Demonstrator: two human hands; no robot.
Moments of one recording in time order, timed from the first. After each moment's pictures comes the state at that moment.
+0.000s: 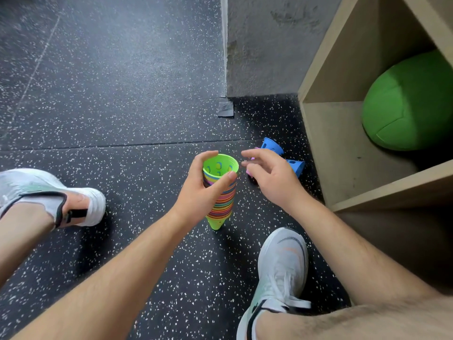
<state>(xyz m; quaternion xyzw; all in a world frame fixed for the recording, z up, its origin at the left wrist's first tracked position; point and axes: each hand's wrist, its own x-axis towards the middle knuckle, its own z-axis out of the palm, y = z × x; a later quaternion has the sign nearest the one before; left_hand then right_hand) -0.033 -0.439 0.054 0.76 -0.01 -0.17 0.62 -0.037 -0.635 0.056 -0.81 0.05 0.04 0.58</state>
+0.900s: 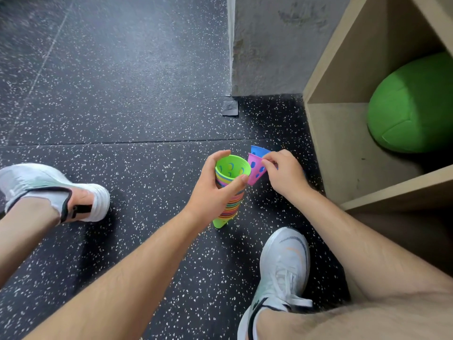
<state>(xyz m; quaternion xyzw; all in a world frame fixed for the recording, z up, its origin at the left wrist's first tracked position) -0.038 -0.451 0.050 0.76 -0.02 -0.17 0.62 -0.009 -0.668 0.000 -0.93 0.11 0.01 0.34</state>
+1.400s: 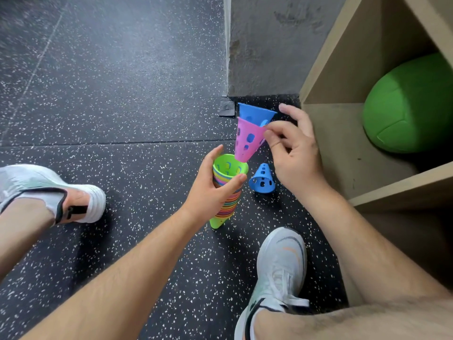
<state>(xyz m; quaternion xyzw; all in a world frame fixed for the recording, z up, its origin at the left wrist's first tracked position) -0.034 -0.454 0.043 0.76 -0.02 -0.17 0.63 -0.025 -0.651 0.095 -0.85 0.00 -0.23 0.47</state>
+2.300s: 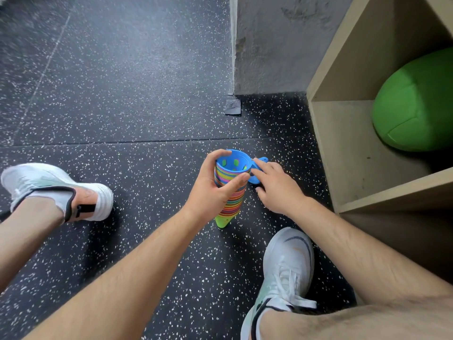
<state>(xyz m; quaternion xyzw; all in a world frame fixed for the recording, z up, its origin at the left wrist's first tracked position) -0.033 -0.447 0.042 0.74 -0.02 -0.15 0.66 -0.030 -0.653 -0.010 -0.98 -0.08 0.14 0.10</state>
